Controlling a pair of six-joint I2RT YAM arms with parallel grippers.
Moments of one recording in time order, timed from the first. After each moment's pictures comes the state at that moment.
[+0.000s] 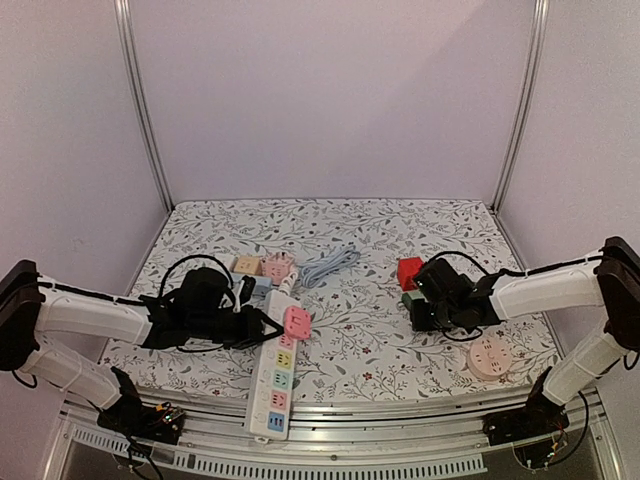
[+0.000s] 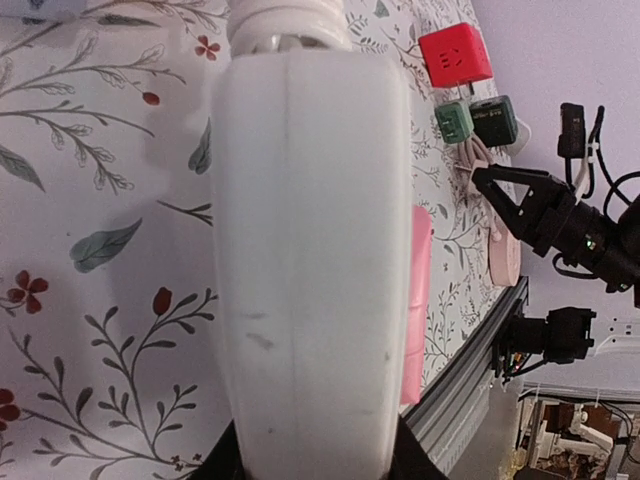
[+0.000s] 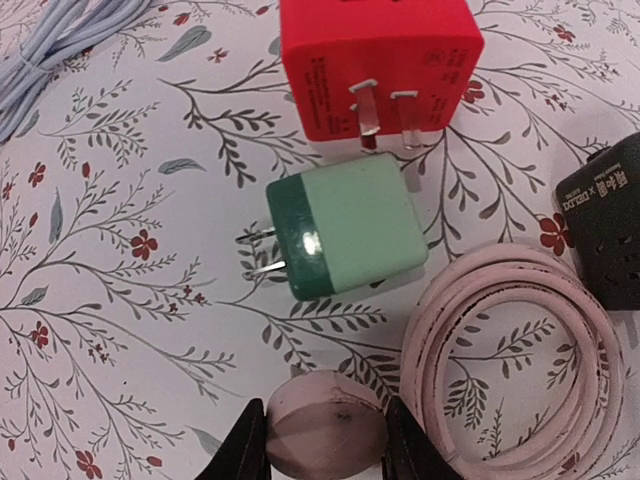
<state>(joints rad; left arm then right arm) -0.81 1.32 0.46 0.20 0.25 -0.94 0.81 1.53 0.71 -0.19 0.33 0.60</state>
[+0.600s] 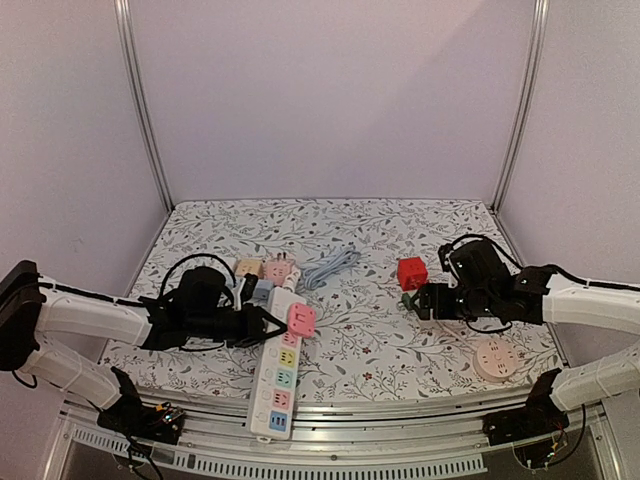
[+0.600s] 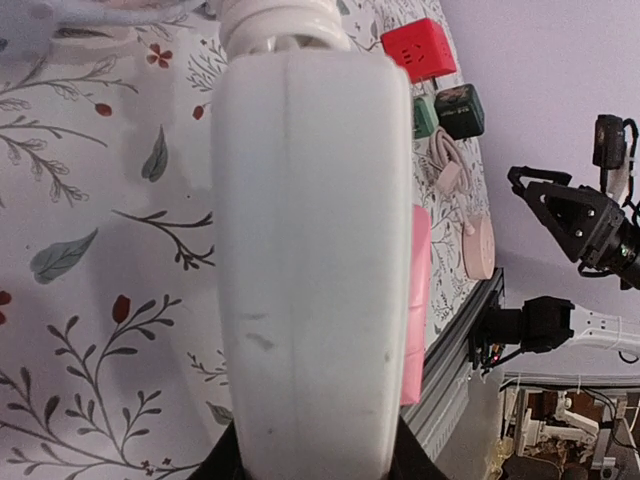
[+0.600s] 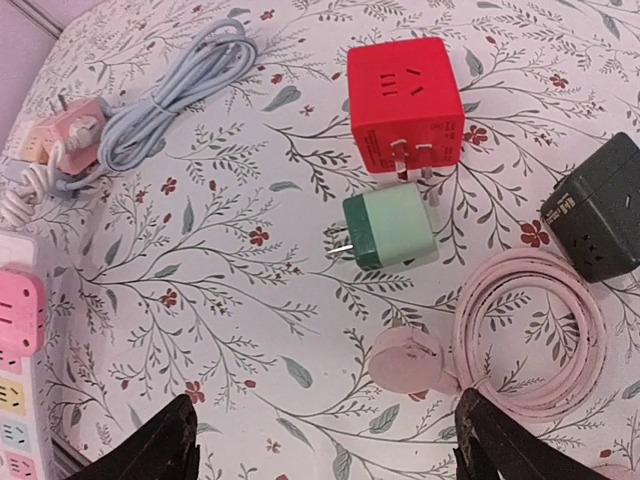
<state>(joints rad) -0.81 1.32 0.44 0.27 0.30 -0.95 0.77 1.20 0.69 -0.35 0.19 0.59</state>
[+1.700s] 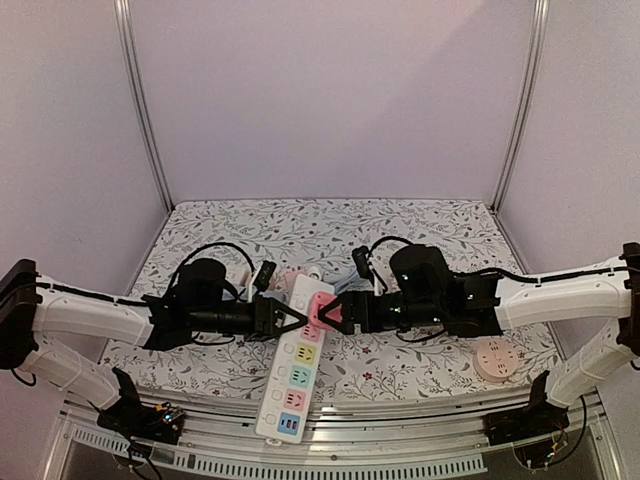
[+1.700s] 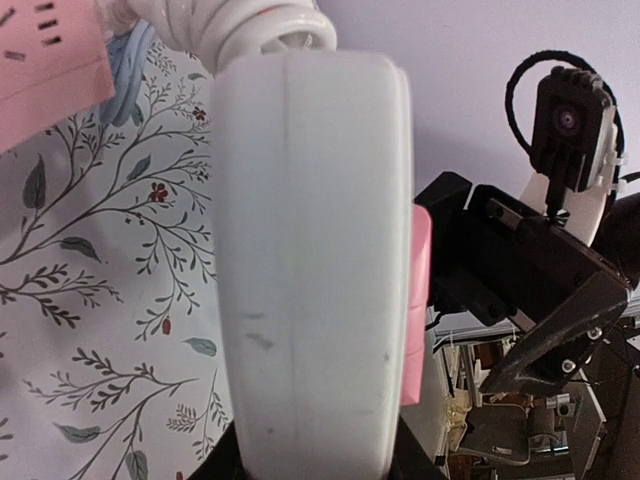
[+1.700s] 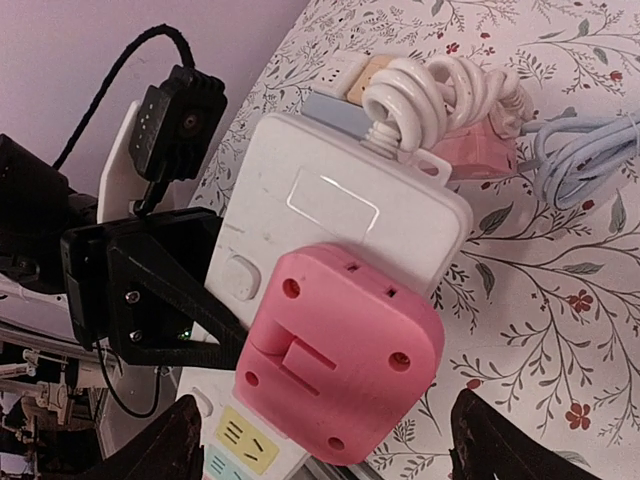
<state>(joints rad) -0.89 1.32 0.49 0.45 0.42 -0.98 1.10 1.45 0.87 0.06 -0.08 0.75</state>
